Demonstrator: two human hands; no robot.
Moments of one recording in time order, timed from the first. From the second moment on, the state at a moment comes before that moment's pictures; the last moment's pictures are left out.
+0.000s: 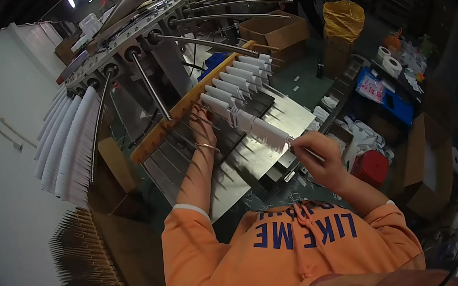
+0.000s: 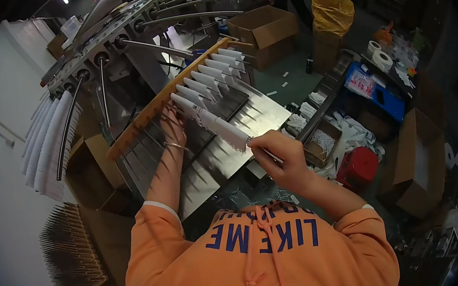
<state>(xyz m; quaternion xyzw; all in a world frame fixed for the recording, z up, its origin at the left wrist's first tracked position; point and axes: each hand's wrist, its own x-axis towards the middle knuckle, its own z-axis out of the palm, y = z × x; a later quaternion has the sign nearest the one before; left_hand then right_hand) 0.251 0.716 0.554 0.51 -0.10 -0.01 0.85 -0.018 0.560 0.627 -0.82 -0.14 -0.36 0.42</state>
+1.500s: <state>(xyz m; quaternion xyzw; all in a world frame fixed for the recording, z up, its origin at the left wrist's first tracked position) 0.126 0.651 0.606 0.53 -0.36 -0.64 0.42 -0.068 0.357 0.594 -0.63 0.11 -0.39 0.66</state>
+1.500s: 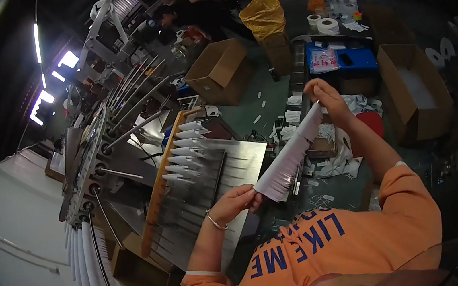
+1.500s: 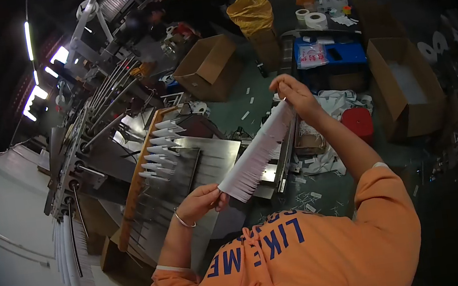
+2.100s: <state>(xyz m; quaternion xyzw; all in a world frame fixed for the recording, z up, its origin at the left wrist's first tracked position) 0.009 0.490 0.572 0.58 -0.46 -0.37 0.56 -0.064 0.436 0.538 -0.52 0.16 -0.65 0.54</state>
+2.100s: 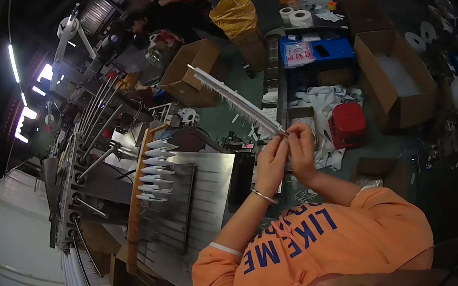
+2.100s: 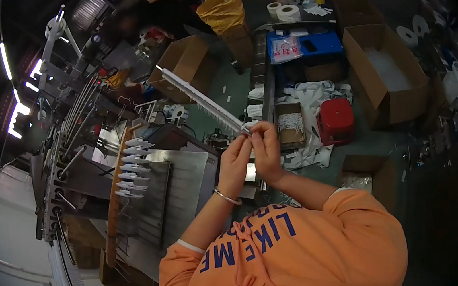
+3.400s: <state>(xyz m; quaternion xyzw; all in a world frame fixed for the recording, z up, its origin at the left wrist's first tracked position) 0.073 0.584 0.610 0.55 -0.37 -0.15 0.73 -0.138 0.355 0.572 -0.53 0.12 -0.52 0.66</state>
